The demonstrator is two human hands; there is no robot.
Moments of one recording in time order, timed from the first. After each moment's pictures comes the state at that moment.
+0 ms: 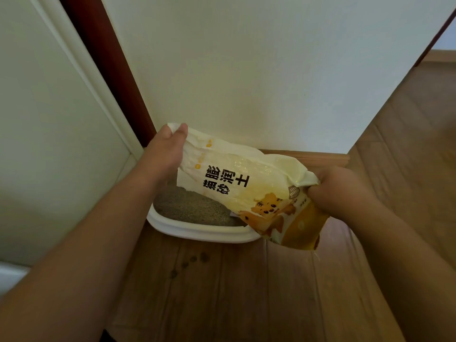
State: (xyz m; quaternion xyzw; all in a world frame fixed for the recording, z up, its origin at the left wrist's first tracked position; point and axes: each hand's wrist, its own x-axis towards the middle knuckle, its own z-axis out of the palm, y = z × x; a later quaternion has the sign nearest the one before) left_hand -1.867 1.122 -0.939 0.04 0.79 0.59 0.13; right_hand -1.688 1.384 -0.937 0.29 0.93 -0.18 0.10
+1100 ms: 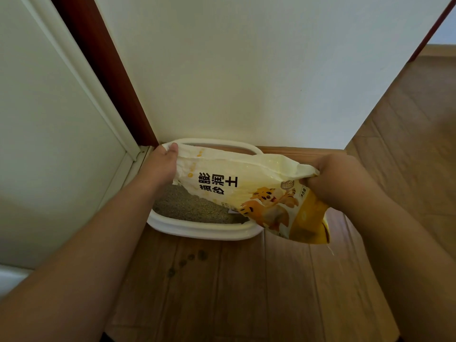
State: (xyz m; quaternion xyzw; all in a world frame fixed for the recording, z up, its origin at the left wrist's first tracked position) left_hand -1.898 1.107 -1.007 -0.01 0.83 0.53 0.15; right_hand -1.689 1.384 -0.922 0.28 0.95 -0.13 0.09
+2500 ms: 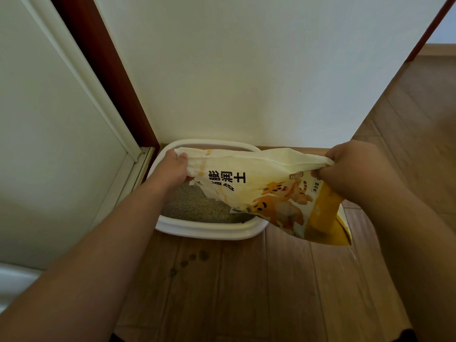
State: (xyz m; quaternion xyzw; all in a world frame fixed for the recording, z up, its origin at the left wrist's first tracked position) left_hand -1.884 1.129 -1.011 -0.03 0.80 0.56 0.19; right_hand -1.679 1.397 -0.909 0.30 0.94 -0.15 0.00
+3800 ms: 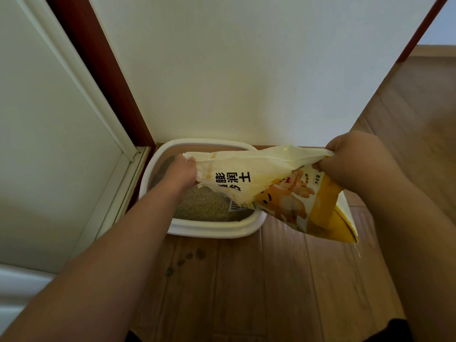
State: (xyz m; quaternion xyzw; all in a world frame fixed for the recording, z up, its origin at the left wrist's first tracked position) left_hand -1.882 1.154 -1.034 -0.05 0.82 0.53 0.21; right_hand -1.678 1.404 -0.900 0.31 0.94 -0.13 -0.01
